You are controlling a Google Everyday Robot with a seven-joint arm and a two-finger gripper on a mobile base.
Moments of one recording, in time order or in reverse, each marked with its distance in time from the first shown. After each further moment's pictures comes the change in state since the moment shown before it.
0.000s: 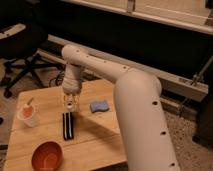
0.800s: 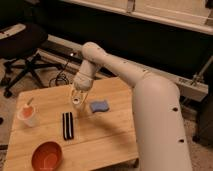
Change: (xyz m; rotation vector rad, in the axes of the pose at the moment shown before) arm -0.006 0.035 -0.023 0.134 -0.052 0.167
